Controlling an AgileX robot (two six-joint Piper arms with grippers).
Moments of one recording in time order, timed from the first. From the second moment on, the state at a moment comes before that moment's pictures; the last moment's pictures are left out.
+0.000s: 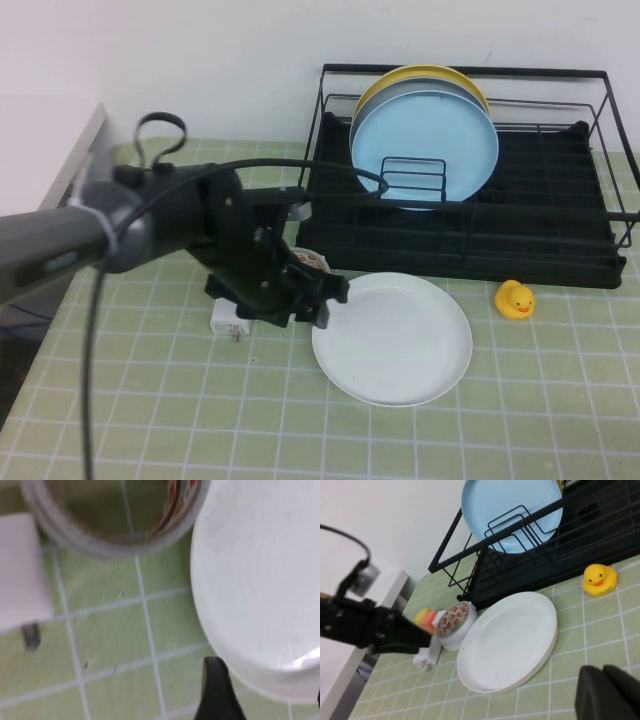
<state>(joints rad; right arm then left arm) -0.05 -0.01 0.03 0.91 0.51 -0.27 -0.49 1.94 -1.38 -0.34 0.70 0.00</state>
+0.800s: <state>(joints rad) -0.05 -0.01 0.03 0.91 0.51 -0.32 -0.49 2.19 -1.45 -0.47 0.54 0.00</state>
